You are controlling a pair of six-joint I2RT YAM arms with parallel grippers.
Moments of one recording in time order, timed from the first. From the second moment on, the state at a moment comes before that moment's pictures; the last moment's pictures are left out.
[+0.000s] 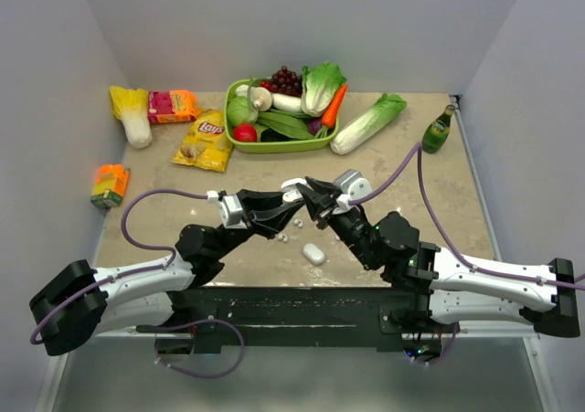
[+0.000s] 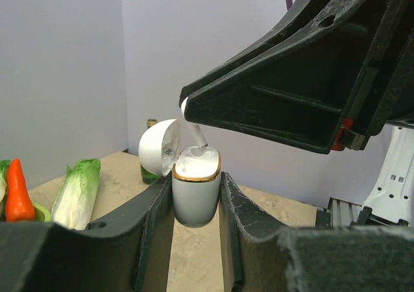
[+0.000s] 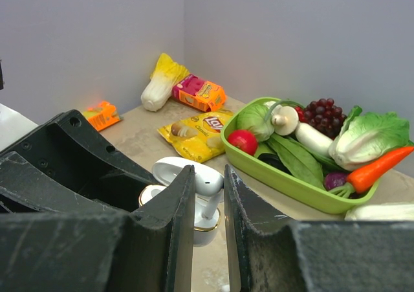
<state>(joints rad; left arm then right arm) -0.93 1.07 0.35 1.27 0.14 -0.16 1.29 0.95 0.81 0.39 0.61 -0.17</state>
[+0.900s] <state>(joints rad) -0.93 1.08 0.35 1.27 0.15 -0.17 1.29 0.96 0.80 0.39 0.61 -0.15</state>
